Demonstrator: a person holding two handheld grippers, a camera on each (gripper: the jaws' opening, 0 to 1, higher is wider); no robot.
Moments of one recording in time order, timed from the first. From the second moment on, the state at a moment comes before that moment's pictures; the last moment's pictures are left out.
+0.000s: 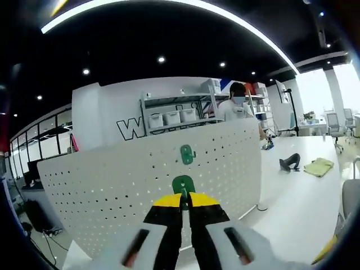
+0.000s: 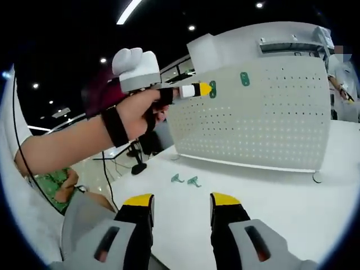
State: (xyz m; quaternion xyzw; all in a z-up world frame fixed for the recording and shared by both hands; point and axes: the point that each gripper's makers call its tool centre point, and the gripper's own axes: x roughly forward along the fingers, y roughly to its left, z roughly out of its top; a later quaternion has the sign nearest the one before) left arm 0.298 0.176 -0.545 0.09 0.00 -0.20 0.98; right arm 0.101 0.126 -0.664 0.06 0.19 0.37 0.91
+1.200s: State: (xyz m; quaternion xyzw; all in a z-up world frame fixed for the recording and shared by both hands) left arm 0.354 0.173 -0.530 0.09 -0.04 -0.16 0.98; right arm 0.112 0.109 -0.673 0.06 0.20 0.35 0.91
